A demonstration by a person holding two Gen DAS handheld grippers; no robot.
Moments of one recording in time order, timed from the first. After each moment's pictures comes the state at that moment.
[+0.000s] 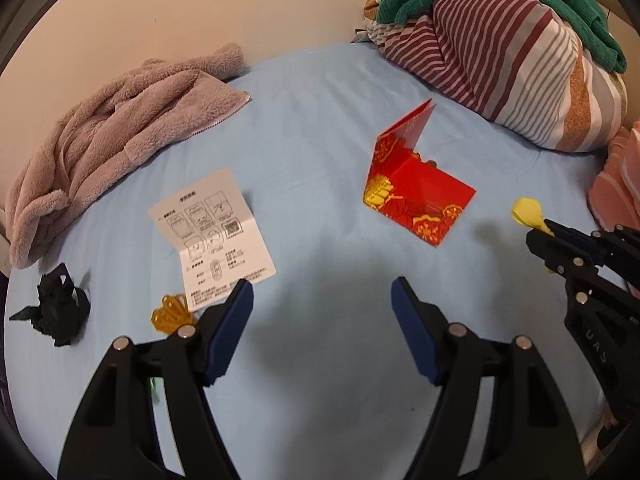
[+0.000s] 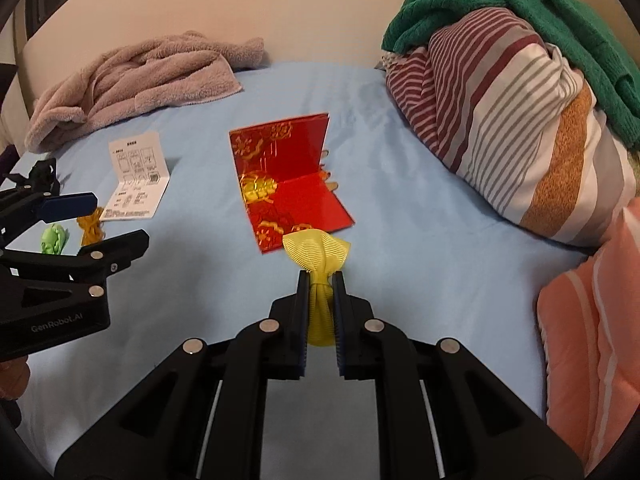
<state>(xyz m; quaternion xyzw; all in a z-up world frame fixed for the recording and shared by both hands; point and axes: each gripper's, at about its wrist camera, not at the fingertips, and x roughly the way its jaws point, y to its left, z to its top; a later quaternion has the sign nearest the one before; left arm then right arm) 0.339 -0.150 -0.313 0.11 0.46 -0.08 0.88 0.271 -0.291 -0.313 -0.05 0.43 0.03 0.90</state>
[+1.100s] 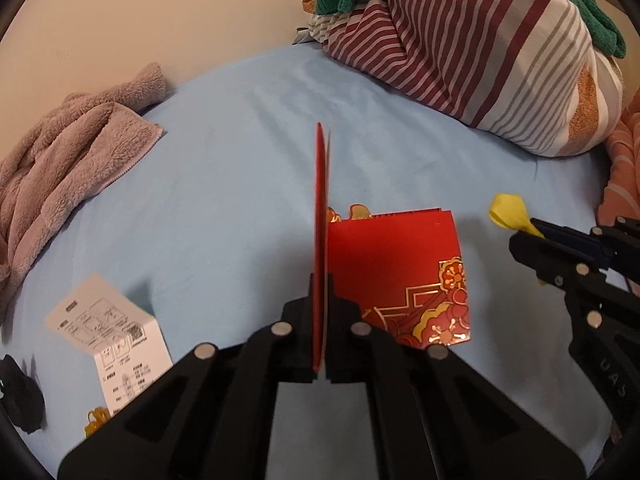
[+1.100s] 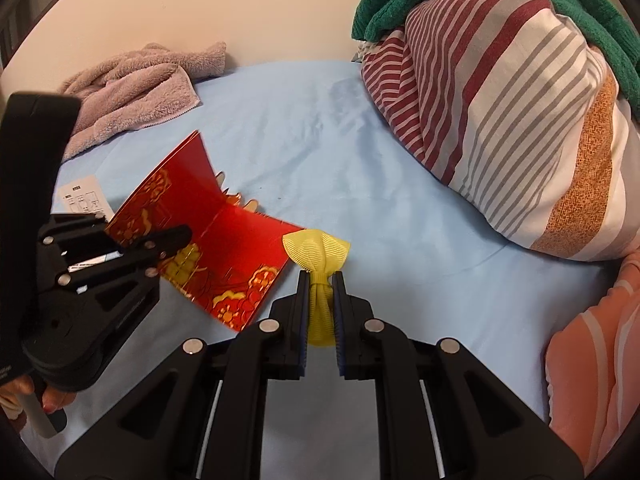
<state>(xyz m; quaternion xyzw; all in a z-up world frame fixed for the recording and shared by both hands) 0.407 -0.206 -0.351 0.13 0.46 -0.16 0.87 0.331 -0.322 -0.329 -0.02 0.44 0.02 0.90</state>
